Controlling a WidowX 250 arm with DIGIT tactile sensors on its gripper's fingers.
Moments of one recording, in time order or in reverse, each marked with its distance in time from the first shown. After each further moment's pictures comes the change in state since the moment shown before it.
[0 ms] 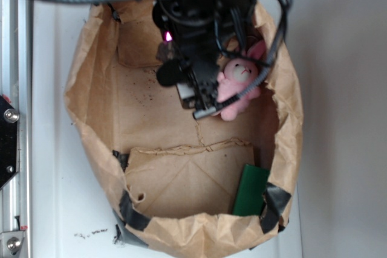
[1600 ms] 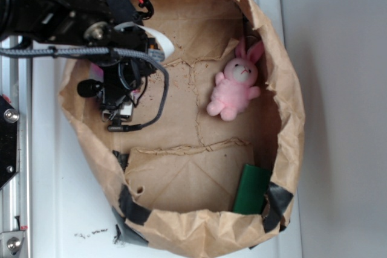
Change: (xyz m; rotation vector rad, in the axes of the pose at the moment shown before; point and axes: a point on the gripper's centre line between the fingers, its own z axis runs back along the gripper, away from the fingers) arm -0.065 0.042 -0.106 0.056 -0.094 -0.375
